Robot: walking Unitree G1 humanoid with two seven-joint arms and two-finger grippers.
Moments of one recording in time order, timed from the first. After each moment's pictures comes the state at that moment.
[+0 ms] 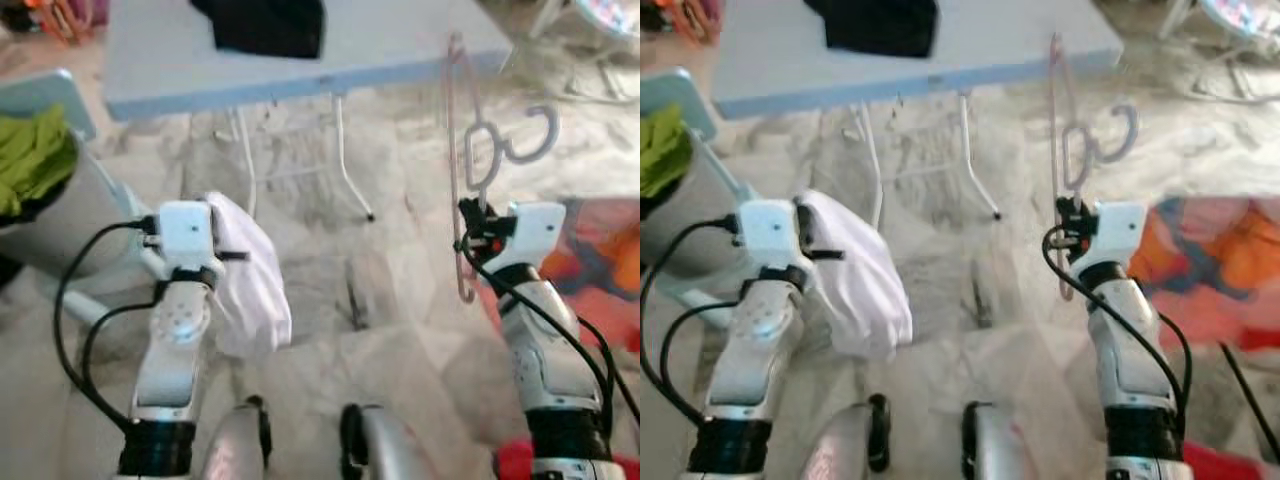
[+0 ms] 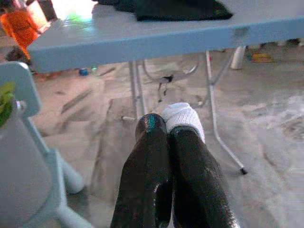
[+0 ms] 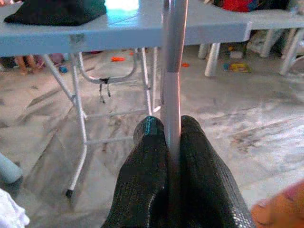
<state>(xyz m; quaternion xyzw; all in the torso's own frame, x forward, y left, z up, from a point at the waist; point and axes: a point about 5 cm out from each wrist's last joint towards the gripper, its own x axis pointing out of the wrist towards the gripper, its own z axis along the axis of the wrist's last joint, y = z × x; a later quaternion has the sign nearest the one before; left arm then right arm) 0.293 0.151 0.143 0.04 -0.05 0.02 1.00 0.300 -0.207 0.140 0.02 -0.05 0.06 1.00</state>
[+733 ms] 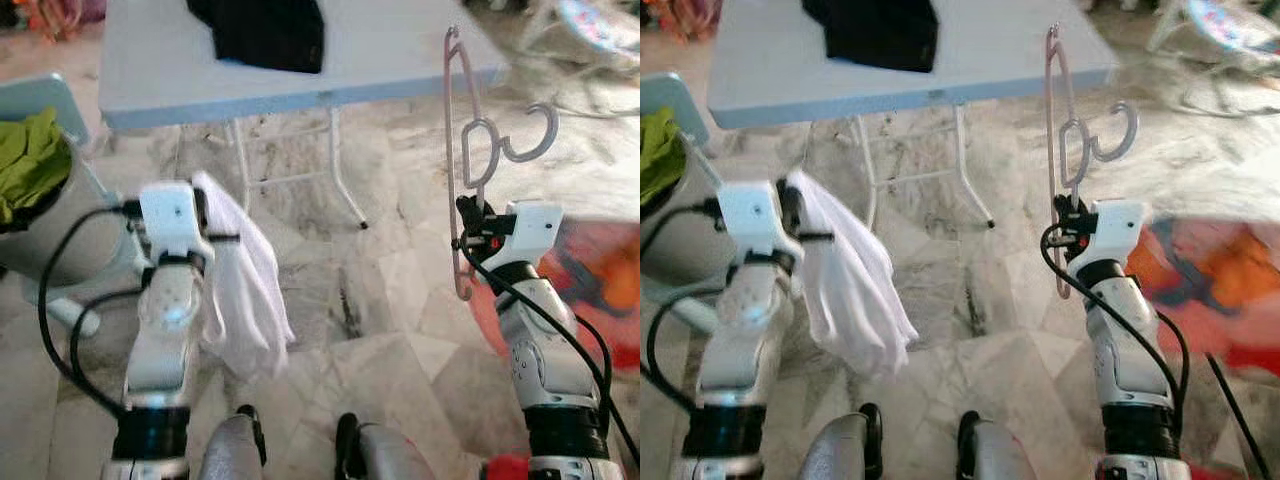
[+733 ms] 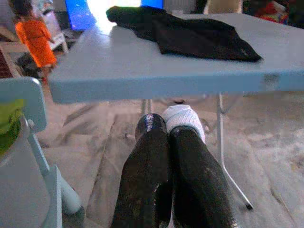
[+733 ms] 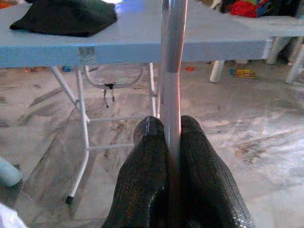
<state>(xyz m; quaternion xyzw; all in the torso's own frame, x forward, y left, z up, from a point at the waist) 0.304 0.159 0.171 0.02 -0.10 0.04 0.99 0.302 -0.204 0.143 0.02 -0.06 0.07 1.00</state>
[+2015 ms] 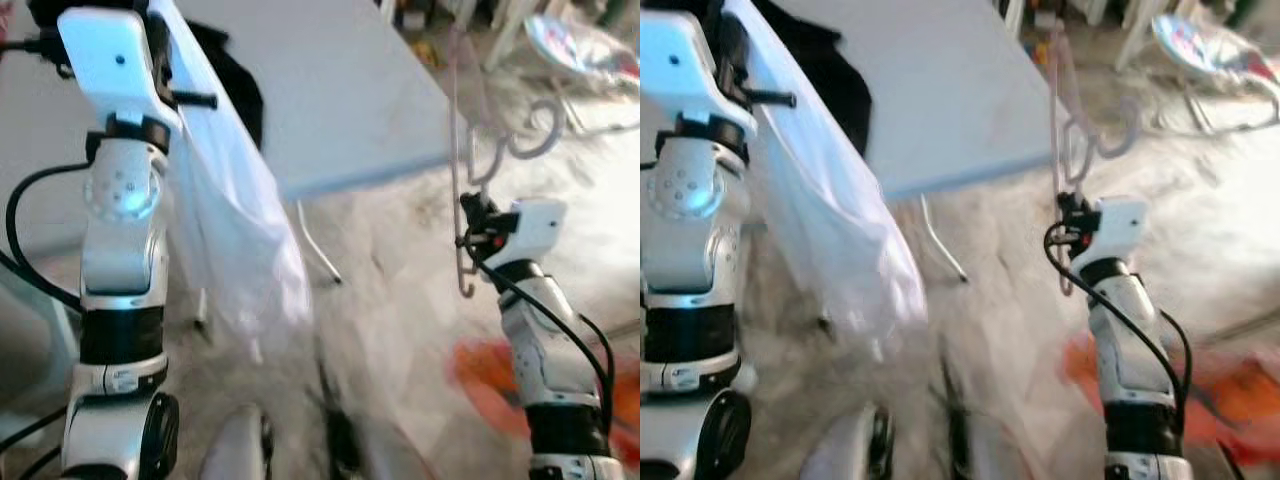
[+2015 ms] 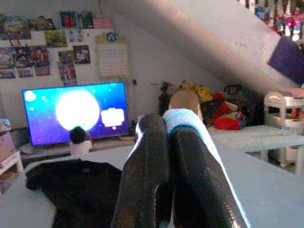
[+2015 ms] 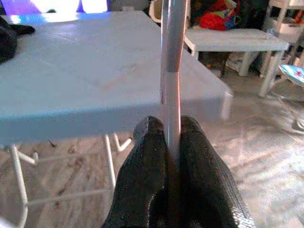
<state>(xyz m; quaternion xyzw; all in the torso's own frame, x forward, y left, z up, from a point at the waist) 0.328 0.166 0.301 0.06 -0.30 0.01 0.95 0.303 -0.204 0.145 0.02 -0.07 0.07 1.00</state>
